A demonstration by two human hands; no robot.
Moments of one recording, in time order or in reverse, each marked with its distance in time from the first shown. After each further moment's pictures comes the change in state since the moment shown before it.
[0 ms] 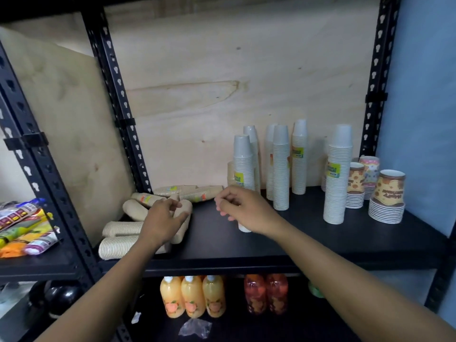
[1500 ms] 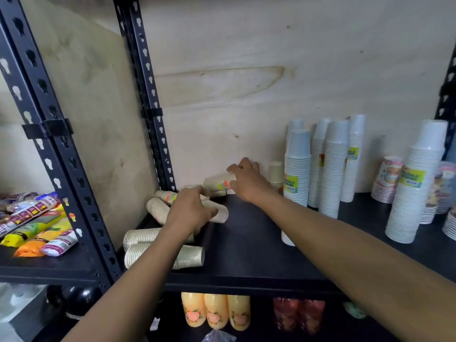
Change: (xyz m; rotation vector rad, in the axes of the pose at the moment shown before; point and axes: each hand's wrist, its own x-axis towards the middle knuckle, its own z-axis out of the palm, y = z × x) left_hand 0.060 -0.021 -0.013 0.076 -0.060 -0.057; right_hand 0.187 0.042 0.068 -0.809 0.085 0.023
